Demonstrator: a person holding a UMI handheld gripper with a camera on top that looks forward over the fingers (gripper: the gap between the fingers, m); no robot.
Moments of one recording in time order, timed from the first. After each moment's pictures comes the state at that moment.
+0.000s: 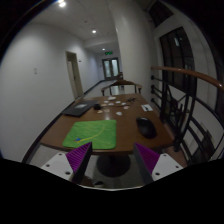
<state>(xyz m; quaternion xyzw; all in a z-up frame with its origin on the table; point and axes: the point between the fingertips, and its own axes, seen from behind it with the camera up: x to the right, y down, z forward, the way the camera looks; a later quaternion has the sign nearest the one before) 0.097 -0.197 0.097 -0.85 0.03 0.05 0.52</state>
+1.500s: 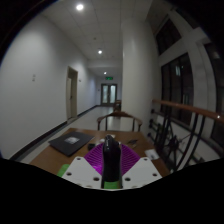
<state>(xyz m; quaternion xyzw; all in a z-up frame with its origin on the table) 0.085 -0.008 0.201 -0.77 0.00 -0.03 0.64</state>
